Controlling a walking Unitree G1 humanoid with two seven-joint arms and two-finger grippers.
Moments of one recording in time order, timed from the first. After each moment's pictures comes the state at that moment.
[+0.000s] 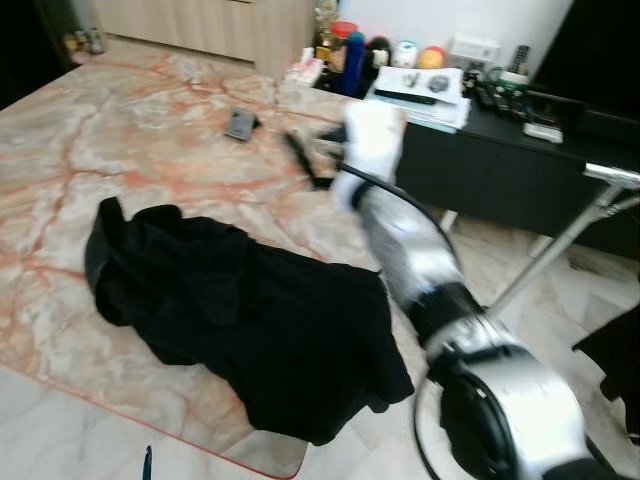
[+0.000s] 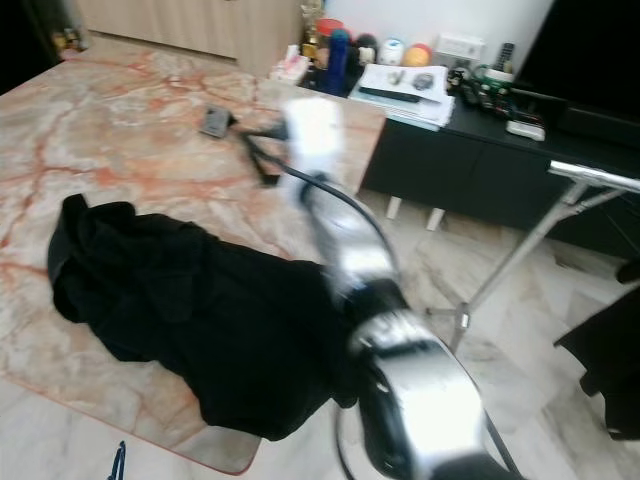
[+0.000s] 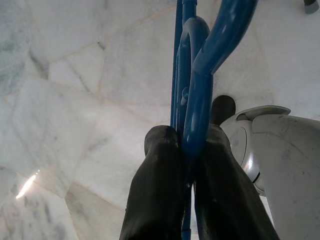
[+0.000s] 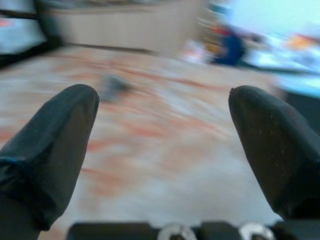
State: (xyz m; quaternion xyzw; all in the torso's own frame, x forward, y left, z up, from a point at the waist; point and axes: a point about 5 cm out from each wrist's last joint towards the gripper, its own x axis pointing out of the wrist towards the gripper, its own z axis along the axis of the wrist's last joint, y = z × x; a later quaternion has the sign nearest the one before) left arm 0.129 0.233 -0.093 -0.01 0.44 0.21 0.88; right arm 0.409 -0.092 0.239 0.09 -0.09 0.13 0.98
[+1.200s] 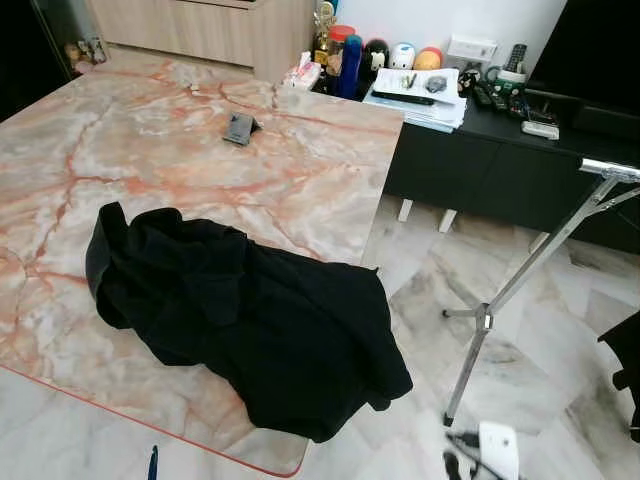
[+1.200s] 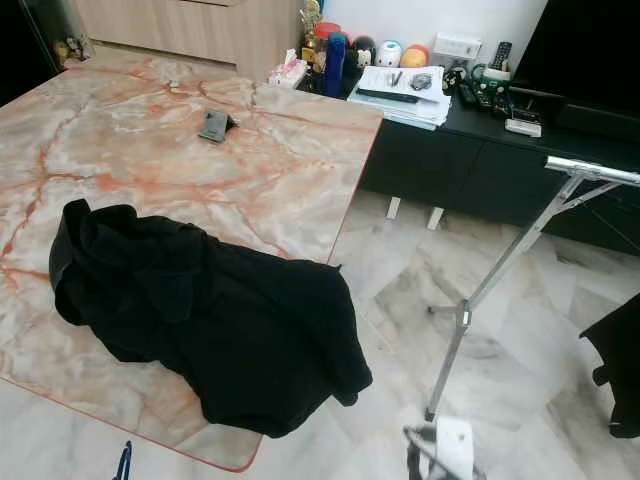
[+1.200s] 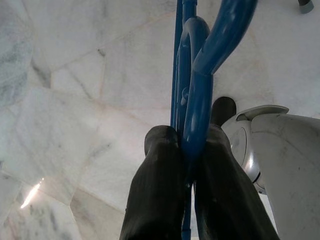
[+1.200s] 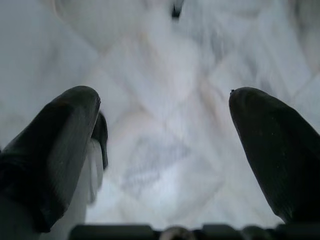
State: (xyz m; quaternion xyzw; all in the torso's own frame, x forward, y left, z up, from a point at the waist) left arm 0.127 0.230 -0.094 0.00 0.44 0.19 0.88; right arm 0.195 -0.211 -0.075 0.02 0.44 -0.12 0.89
